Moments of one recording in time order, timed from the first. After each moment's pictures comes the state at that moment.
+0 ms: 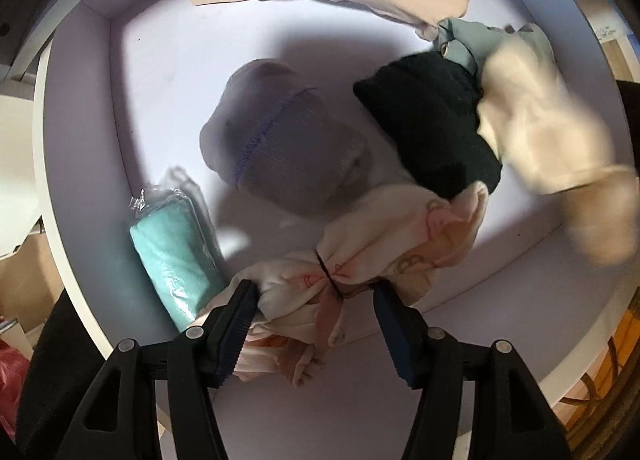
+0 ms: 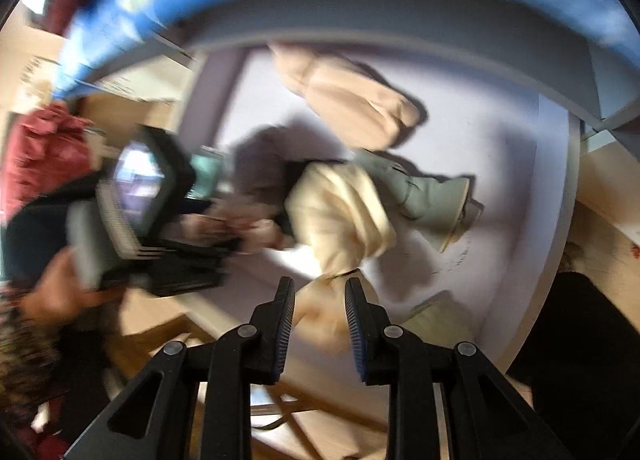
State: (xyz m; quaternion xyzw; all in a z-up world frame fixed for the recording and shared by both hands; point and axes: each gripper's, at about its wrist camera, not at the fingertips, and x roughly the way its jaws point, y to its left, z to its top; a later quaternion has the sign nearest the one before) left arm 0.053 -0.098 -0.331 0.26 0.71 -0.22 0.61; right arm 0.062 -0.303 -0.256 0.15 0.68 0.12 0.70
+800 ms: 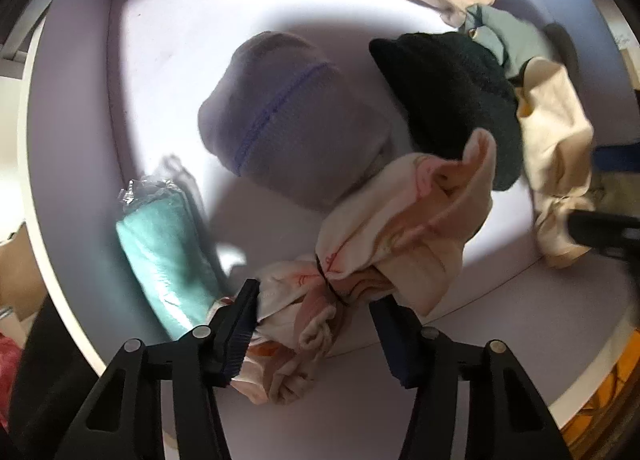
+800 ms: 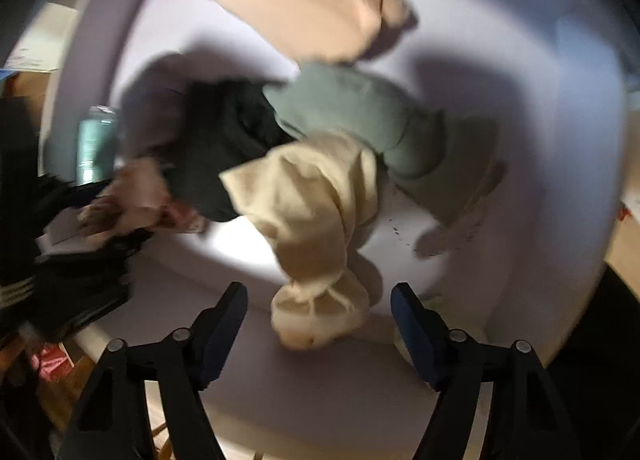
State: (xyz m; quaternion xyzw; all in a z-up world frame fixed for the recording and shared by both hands) left arm 0.060 -0.130 -0.381 0.25 0.73 -0.20 0.60; right arm 0.085 -0.261 -0.366 0.09 0.79 0.02 0.61
